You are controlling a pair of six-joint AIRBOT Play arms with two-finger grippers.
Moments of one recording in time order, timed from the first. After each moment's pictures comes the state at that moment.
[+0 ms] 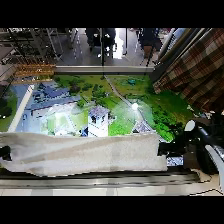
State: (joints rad) left arm 0.71 -1.47 1.13 1.67 -1.35 -1.42; right arm -0.24 -1.27 0.87 -1.33 1.41 1.34
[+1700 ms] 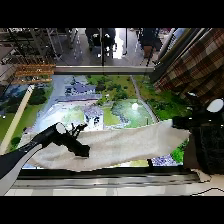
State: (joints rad) left arm -0.28 -1.52 0.93 0.92 -1.16 -1.18; right arm -0.23 -1.23 1.25 -1.28 1.38 1.32
